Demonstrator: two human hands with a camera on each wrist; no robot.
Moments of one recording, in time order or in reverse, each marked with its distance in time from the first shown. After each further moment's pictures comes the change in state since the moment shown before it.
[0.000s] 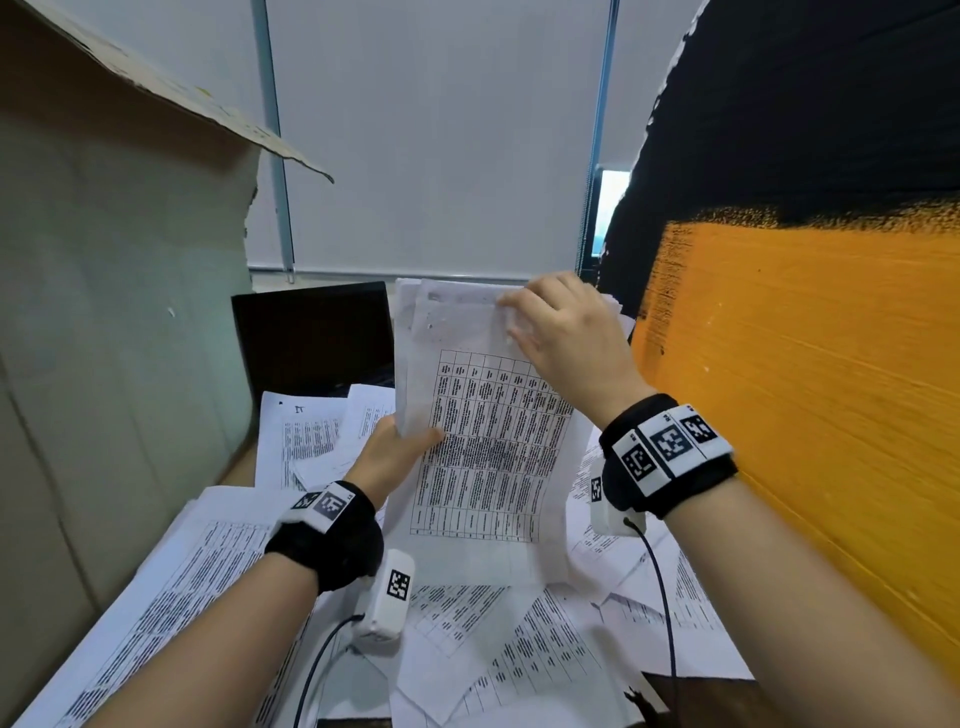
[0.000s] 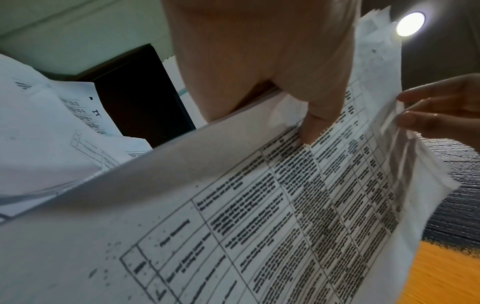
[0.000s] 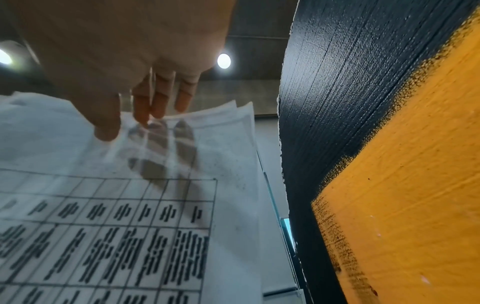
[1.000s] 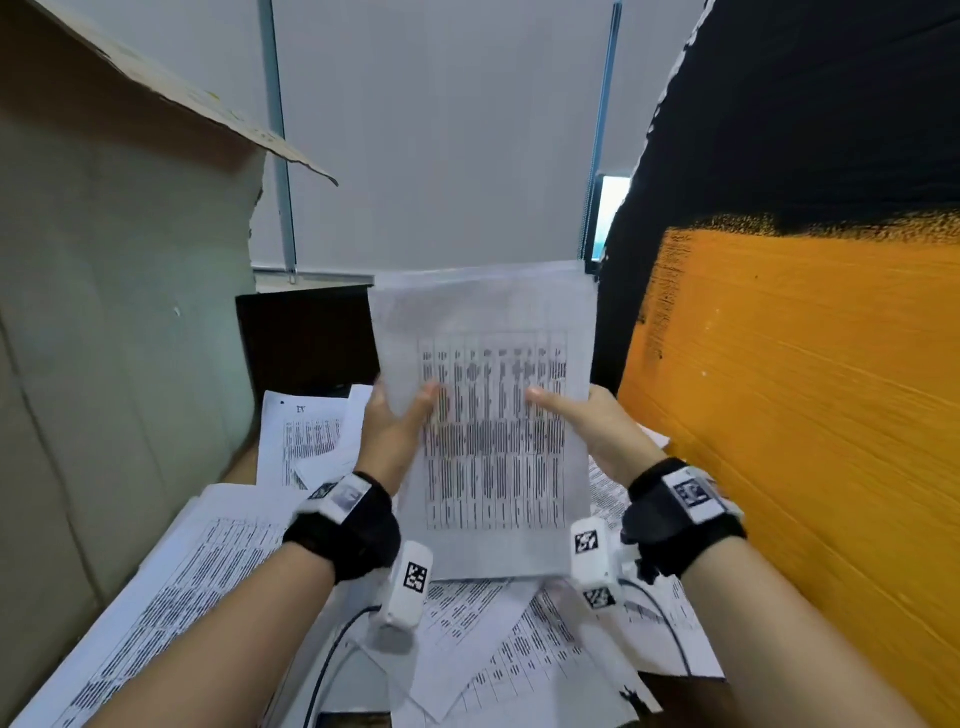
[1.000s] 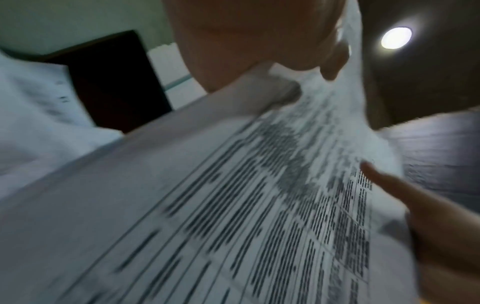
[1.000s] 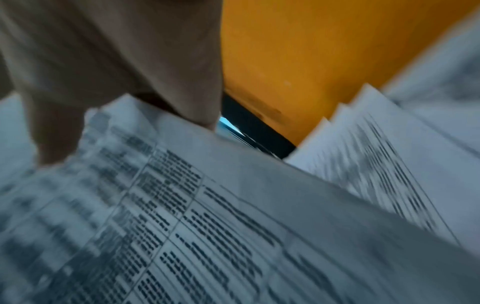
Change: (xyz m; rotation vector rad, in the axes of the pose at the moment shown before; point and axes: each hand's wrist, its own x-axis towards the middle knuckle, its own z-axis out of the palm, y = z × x) left_hand 0.002 0.013 0.009 -0.257 0.305 0.224; right_hand -0.061 -0.001 0.004 1.193 -0.427 1.079
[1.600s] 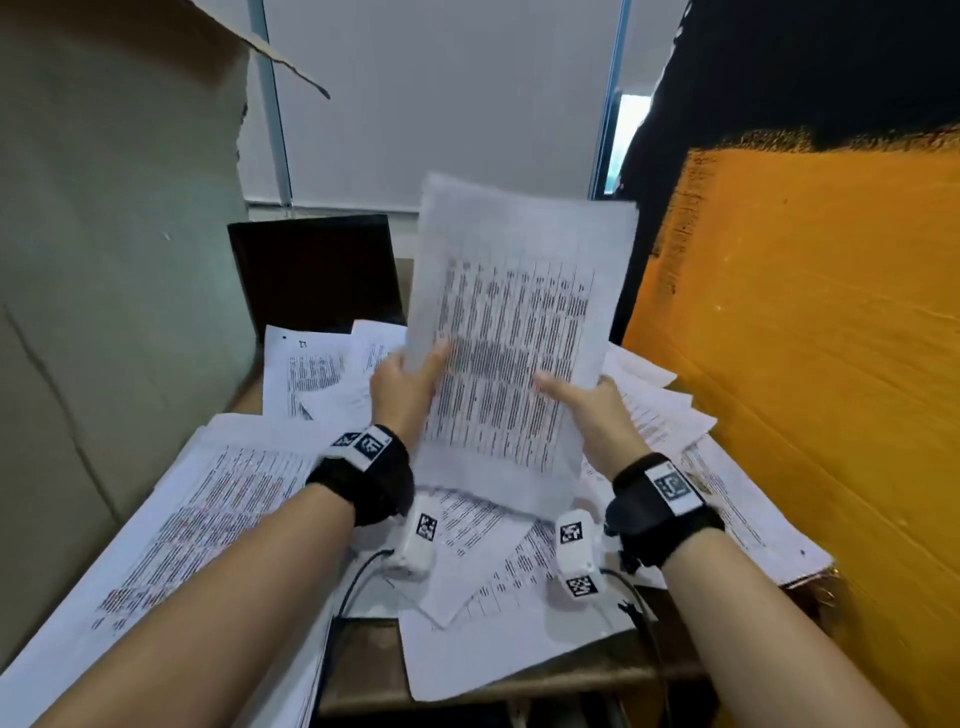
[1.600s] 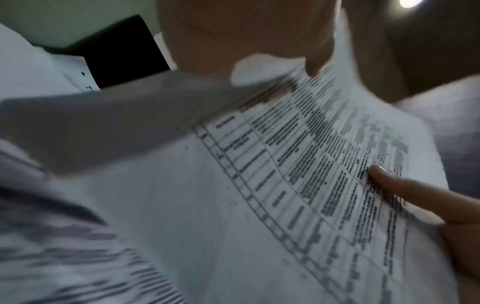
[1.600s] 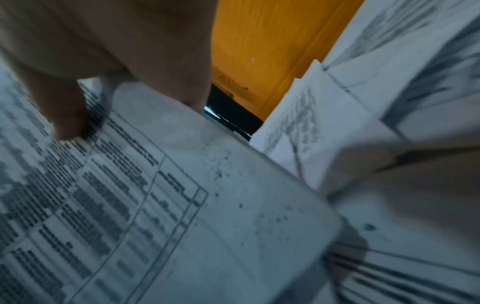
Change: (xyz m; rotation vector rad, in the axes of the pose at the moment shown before) left_hand -0.016 -0.036 0.001 0.115 0.043 -0.163; right_hand -0.030 0.053 0.022 0.228 0.146 0.066
